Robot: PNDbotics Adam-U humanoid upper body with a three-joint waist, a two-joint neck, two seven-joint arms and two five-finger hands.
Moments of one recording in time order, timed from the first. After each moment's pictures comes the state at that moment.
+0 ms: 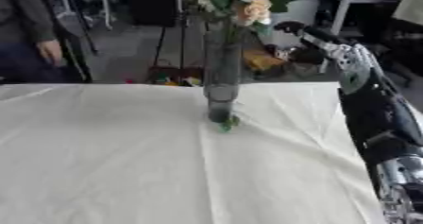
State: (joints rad) left arm -0.24 0.30 0.10 -1.63 0.27 -0.35 -0.16; right arm -0.92 -0.58 -0.28 -0.77 0.74 -0.53 0.43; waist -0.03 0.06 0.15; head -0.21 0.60
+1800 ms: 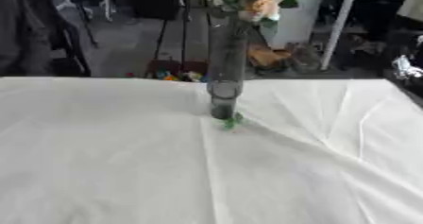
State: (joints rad) left arm -0.22 0.27 0.09 -1.66 0.23 -0.36 -0.08; right arm -0.42 -0.57 -0.41 -1.38 0.05 -0.43 0.24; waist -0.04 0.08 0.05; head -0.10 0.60
